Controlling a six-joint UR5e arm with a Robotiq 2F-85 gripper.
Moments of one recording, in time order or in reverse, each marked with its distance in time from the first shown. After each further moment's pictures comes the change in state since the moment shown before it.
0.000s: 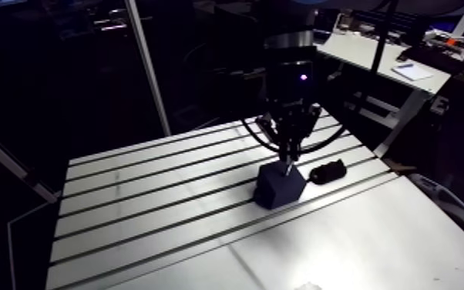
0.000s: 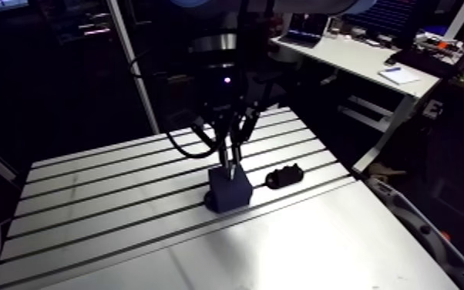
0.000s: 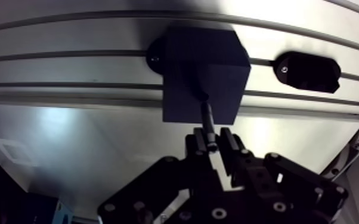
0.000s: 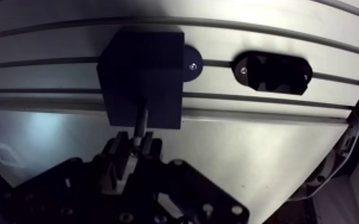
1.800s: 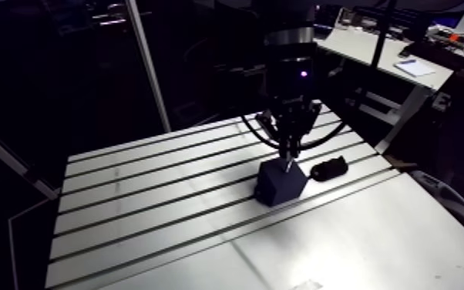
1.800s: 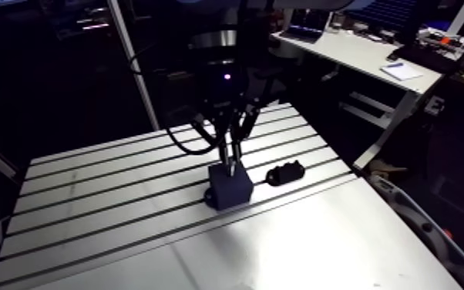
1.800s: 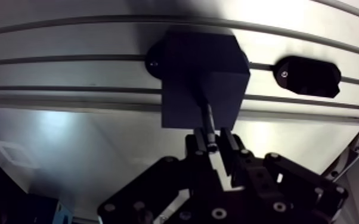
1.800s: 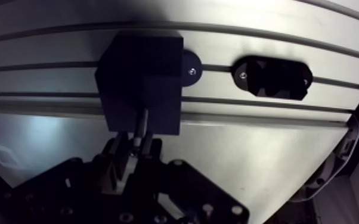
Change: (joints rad) arm 0.001 0.018 -0.010 -0.002 0.000 0.001
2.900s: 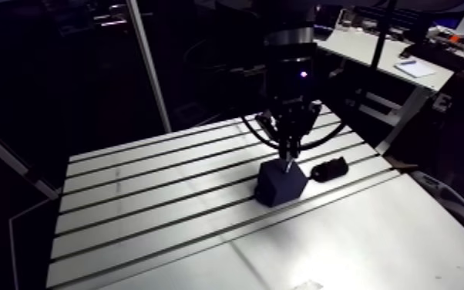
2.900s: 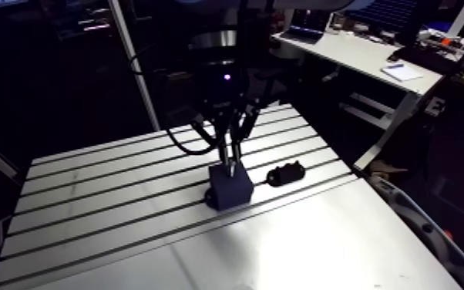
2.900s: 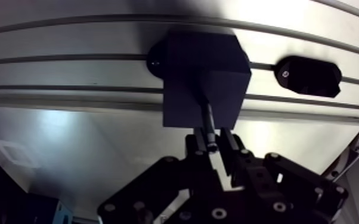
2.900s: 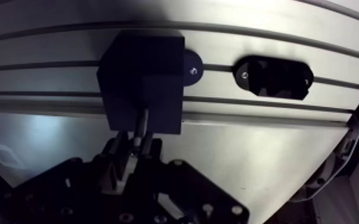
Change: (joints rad) arm 0.003 -0.003 0.000 0.002 0.001 0.000
